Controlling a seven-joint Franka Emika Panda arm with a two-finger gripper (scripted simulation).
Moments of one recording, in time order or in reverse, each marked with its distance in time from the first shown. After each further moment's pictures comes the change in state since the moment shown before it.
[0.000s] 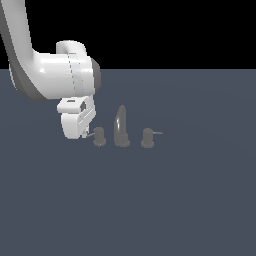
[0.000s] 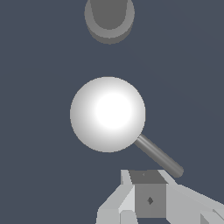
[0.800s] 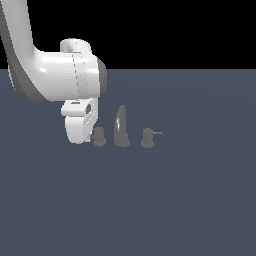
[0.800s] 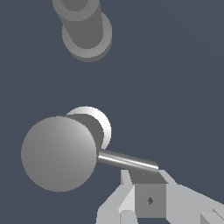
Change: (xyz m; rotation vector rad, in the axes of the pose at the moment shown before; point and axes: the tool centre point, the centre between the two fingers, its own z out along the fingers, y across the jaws) arm 0.021 0.025 0.000 -0.008 -0.006 -0.029
